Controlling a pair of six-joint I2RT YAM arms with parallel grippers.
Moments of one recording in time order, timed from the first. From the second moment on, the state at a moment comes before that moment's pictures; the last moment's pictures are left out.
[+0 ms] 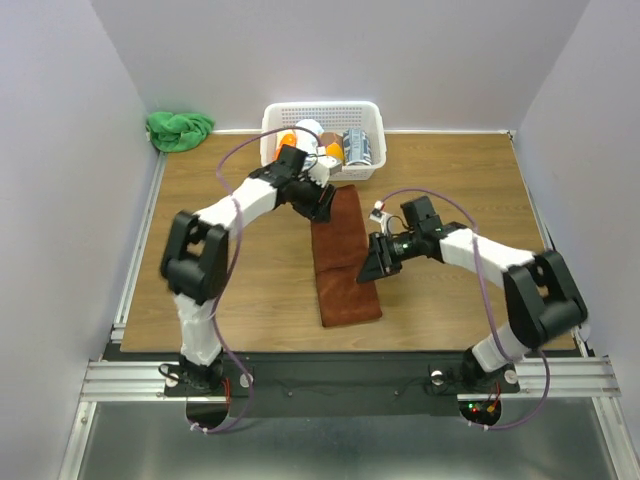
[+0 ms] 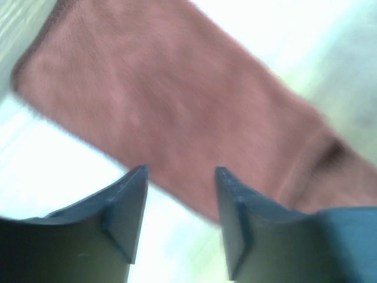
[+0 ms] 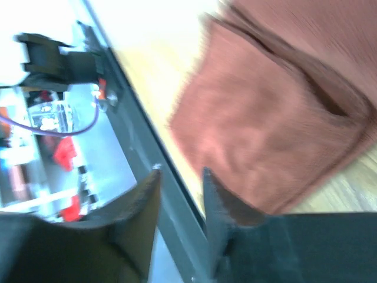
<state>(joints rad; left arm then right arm) -0.47 1.97 1.51 -0.44 0.42 0.16 0.42 1.59 0.86 -0.30 -0.93 0.29</state>
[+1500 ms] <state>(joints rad) -1.28 1.52 0.74 -0.16 -0.07 0.55 0.43 1.69 0.75 -0.26 -0.90 0.26</state>
